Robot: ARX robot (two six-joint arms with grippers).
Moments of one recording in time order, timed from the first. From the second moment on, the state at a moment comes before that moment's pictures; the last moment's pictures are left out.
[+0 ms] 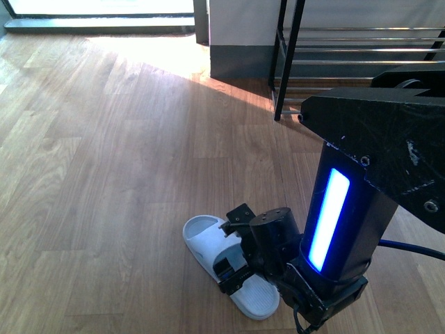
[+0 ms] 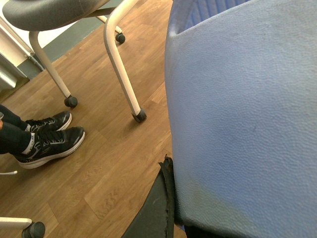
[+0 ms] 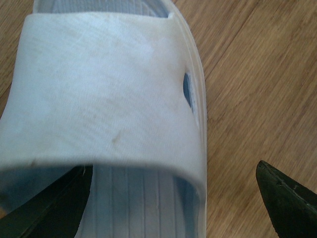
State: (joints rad) left arm -0.56 0.86 0.33 -0.56 -1.17 -0.80; right arm 0.53 3.03 1.34 0.85 0.00 -0.10
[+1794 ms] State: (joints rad) left arm -0.56 0.86 0.33 -0.56 -1.17 -0.80; right arm 0.34 1.17 0.41 0.55 -0.04 -0.42
